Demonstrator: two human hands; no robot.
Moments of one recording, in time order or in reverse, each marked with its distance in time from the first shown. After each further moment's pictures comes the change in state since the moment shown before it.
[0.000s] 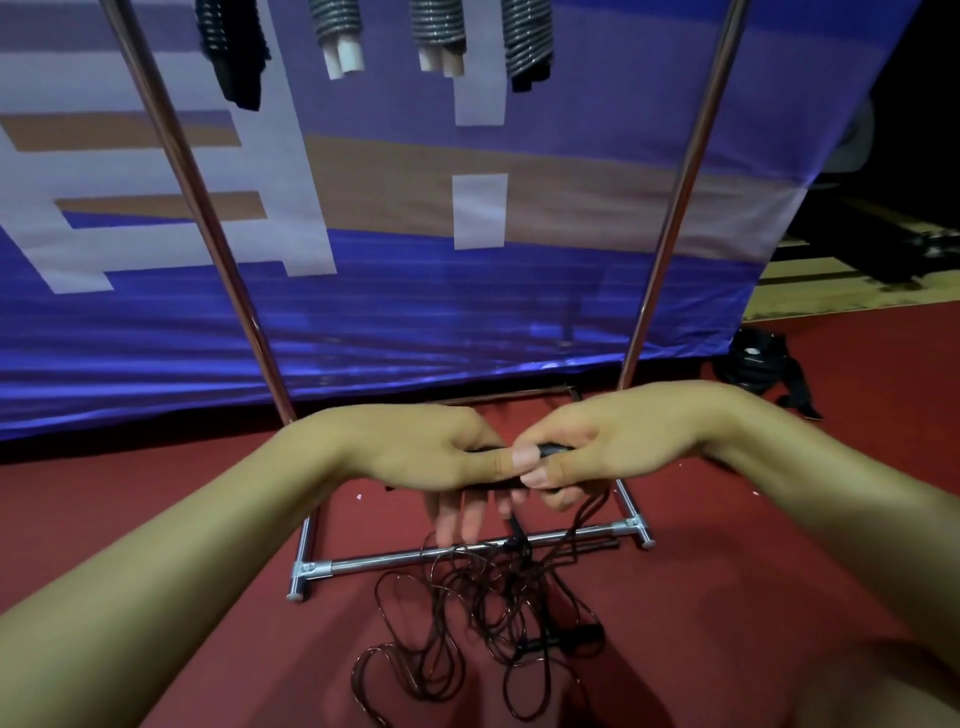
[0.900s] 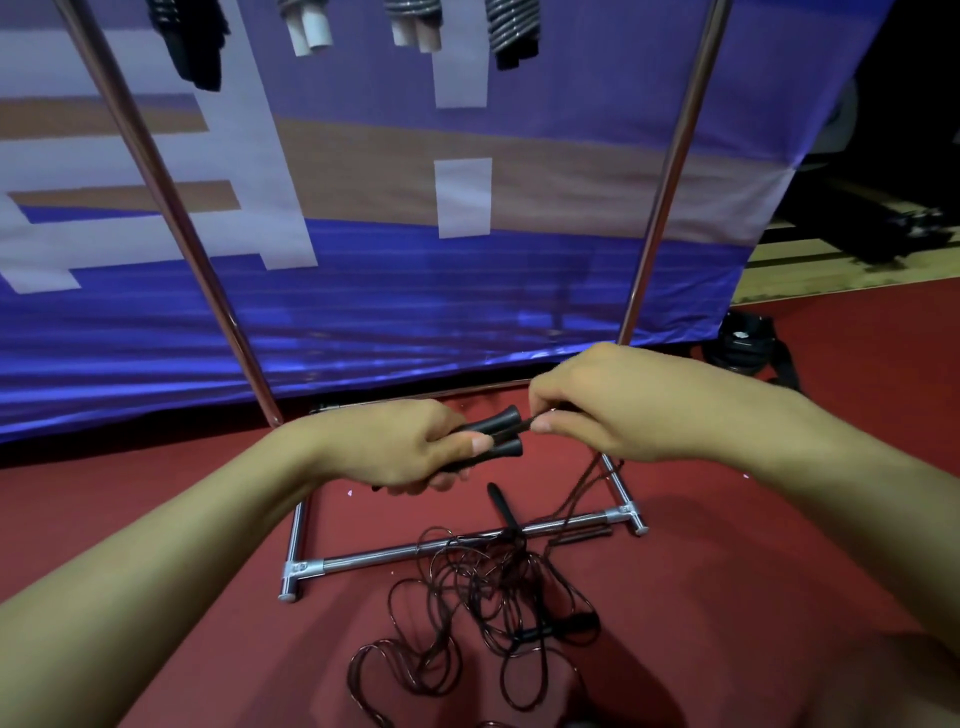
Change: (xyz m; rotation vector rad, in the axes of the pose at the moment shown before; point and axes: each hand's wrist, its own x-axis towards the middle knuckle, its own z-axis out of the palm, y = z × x) left_hand 0.008 -0.025 -0.004 0.069 0.222 -0.050; right_hand -0.008 0.006 -0.007 -0.680 0.456 0.050
